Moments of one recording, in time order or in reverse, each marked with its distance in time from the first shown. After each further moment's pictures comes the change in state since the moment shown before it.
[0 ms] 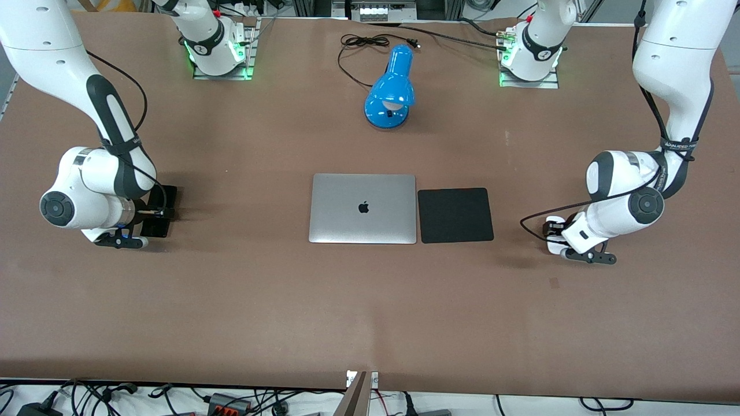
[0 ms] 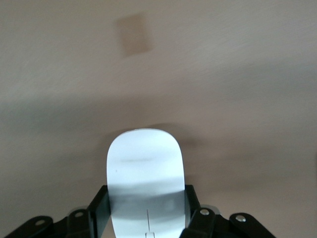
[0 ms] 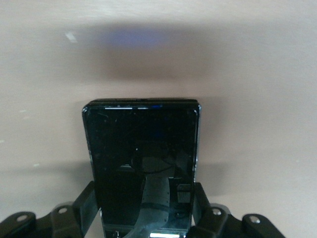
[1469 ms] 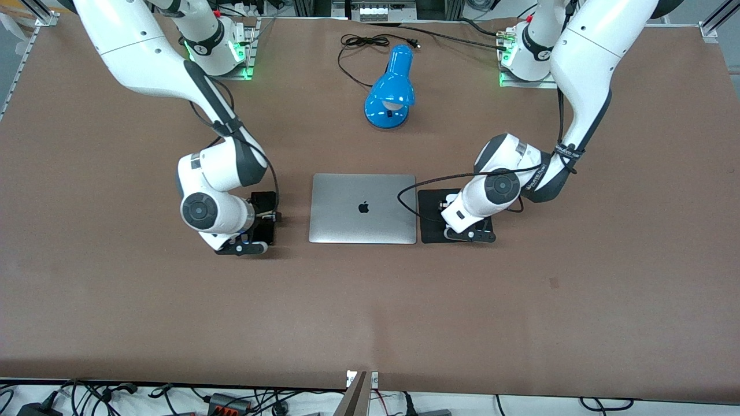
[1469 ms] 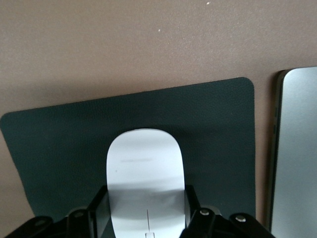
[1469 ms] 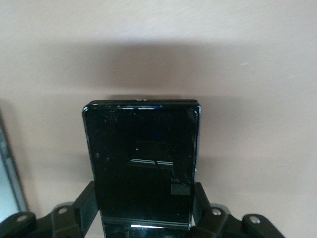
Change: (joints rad) left arm -0.248 0.080 -0.196 0.062 0.087 -0.066 -0.538; right arm 0.307 0.077 0.197 0.170 0.033 -0.033 0.352
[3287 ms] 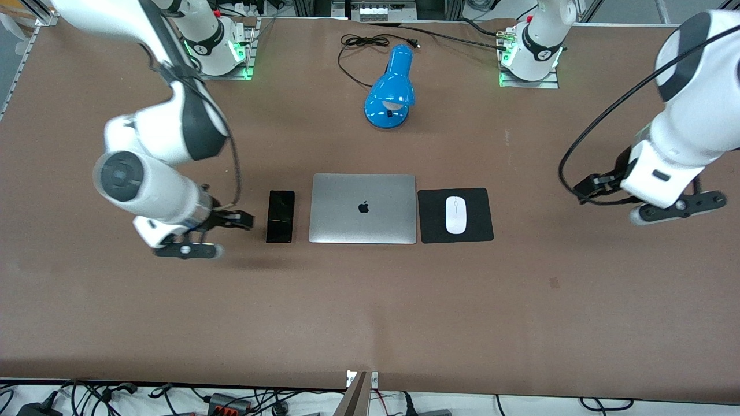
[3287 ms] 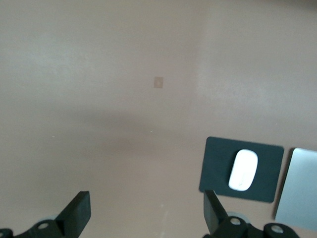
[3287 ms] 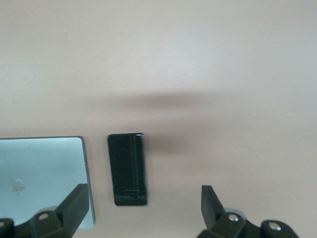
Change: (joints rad) left arm 0.288 -0.447 0.008 0.329 -0.014 -0.648 0.104; right arm -0.061 -0.221 -0.039 0.256 0.003 -0.307 0.036
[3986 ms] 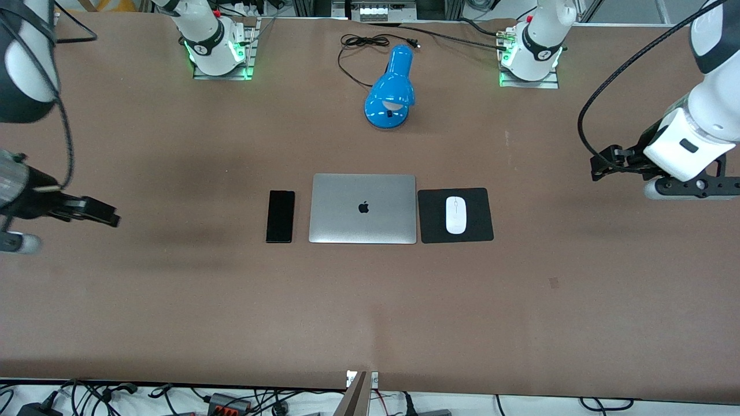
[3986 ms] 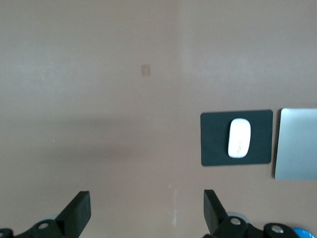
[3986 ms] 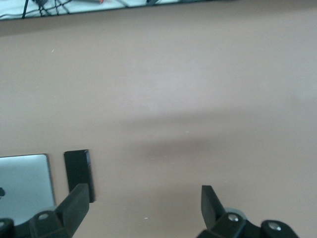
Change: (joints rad) left arm -0.196 -0.072 0.261 -0.001 -0.121 -0.082 0.220; right arm -0.192 -0.090 -0.076 0.219 0.000 -0.200 -0.242
